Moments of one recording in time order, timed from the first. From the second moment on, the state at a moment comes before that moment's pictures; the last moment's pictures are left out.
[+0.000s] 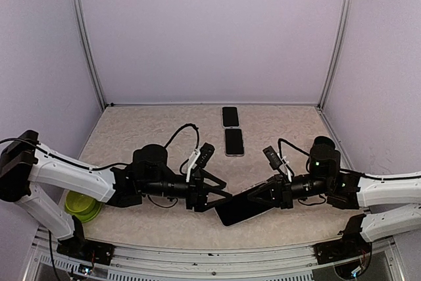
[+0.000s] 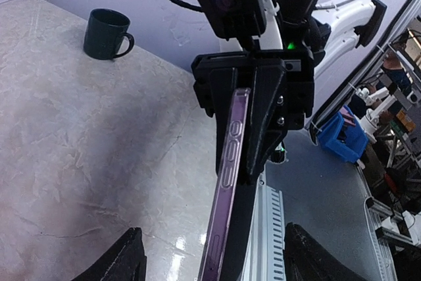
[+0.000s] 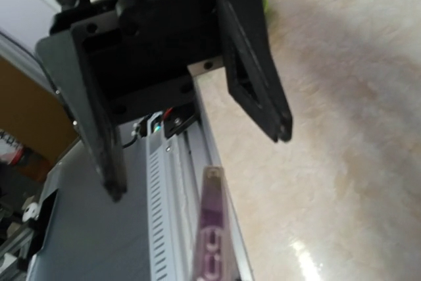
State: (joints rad) left arm -1.11 1.51 0.67 0.65 0.41 -0.43; right arm 0.88 1.02 0.38 0.39 -0.67 0.52
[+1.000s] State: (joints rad) left arm -1.14 1.62 0.78 0.52 0.61 -0.34; right arm 0.92 1.09 0.43 0.38 -0.74 0.40
